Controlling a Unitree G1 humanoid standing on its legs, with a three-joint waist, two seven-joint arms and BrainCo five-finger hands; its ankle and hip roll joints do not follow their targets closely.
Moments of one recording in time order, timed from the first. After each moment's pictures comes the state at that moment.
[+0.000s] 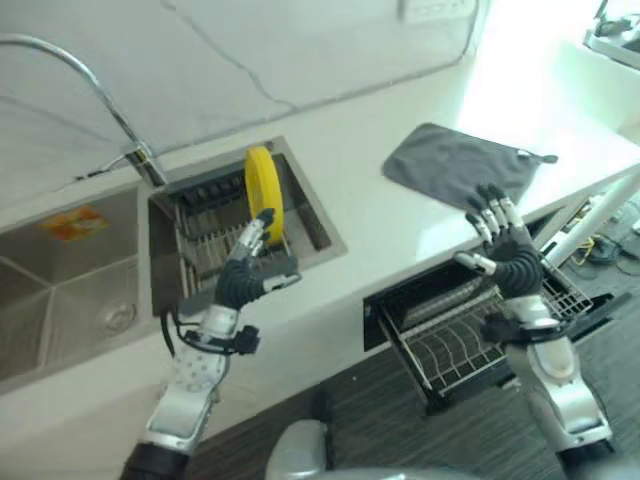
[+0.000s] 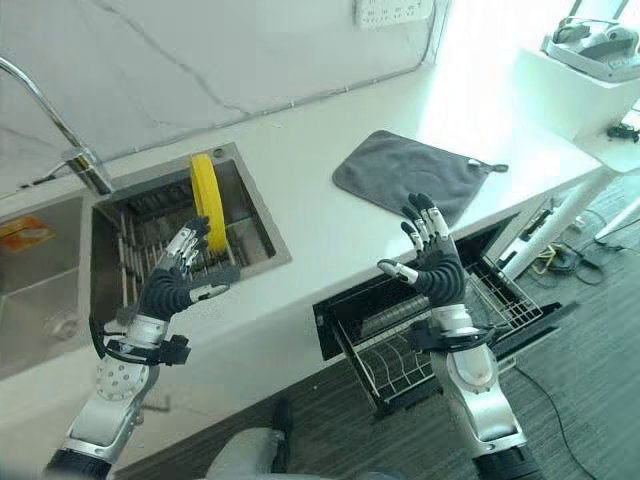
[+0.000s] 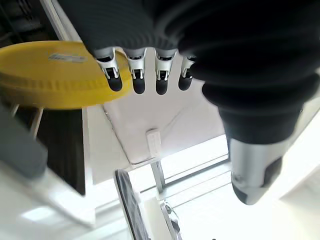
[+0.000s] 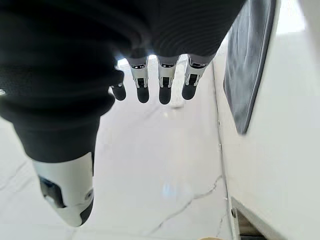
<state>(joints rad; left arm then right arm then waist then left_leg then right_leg) 0.01 0.50 -0.15 -0.11 -0.15 -0.39 0.02 0.01 -0.40 0.14 -0.21 0.41 -0.35 -0.05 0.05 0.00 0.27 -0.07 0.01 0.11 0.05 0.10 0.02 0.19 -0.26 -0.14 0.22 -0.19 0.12</state>
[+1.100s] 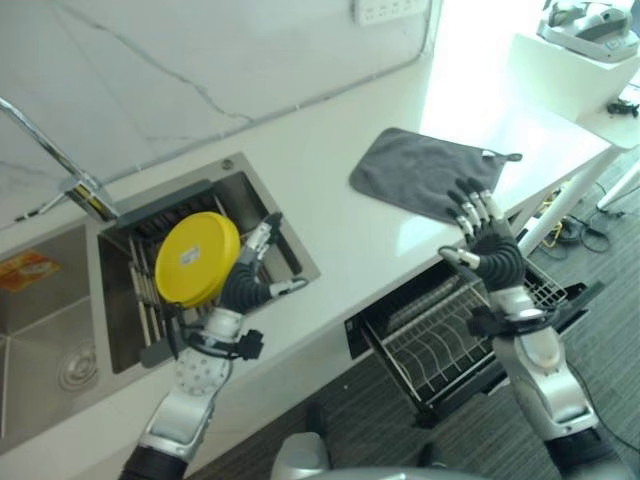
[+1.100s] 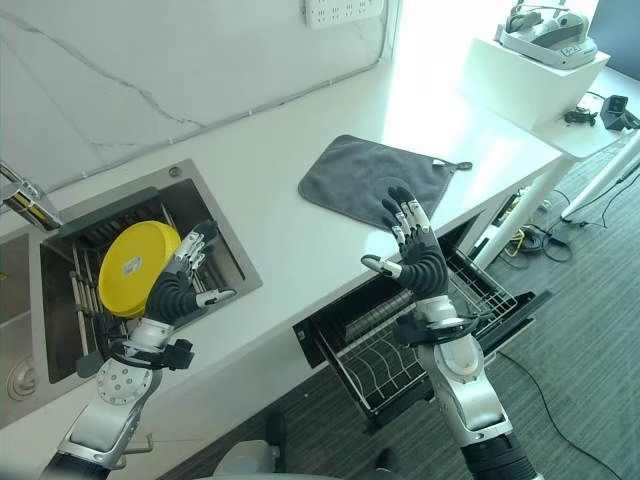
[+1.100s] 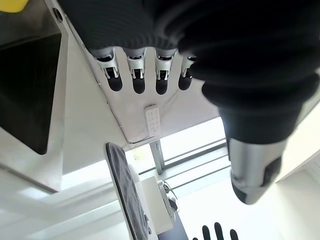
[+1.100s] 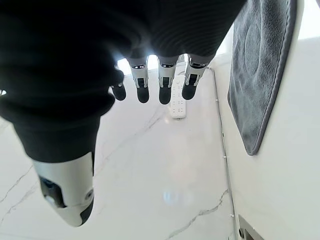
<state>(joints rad) 0.09 0.48 -0.16 -0.15 -0.14 -0.37 0.06 -0.04 -0.45 0.19 -0.21 0.41 -0.33 -0.04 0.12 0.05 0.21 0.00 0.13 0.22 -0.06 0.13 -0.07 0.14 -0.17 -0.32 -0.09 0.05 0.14</state>
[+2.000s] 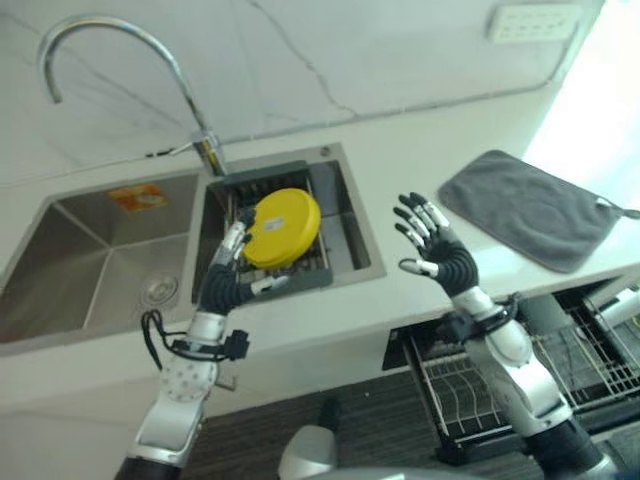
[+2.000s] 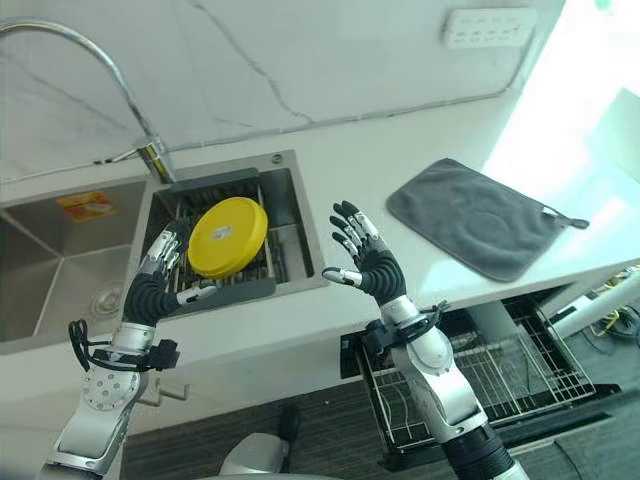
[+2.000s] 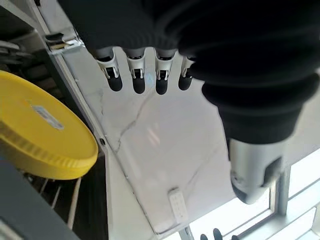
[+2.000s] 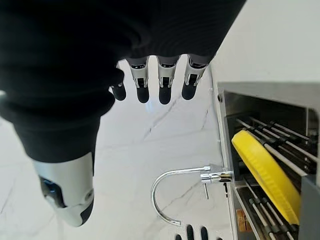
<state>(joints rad) 0.16 0.46 -0.03 -0.16 -0.09 -0.37 0.10 -0.13 -0.40 0.31 -0.21 0.49 -0.20 0.07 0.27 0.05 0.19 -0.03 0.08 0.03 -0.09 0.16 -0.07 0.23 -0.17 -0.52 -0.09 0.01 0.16</state>
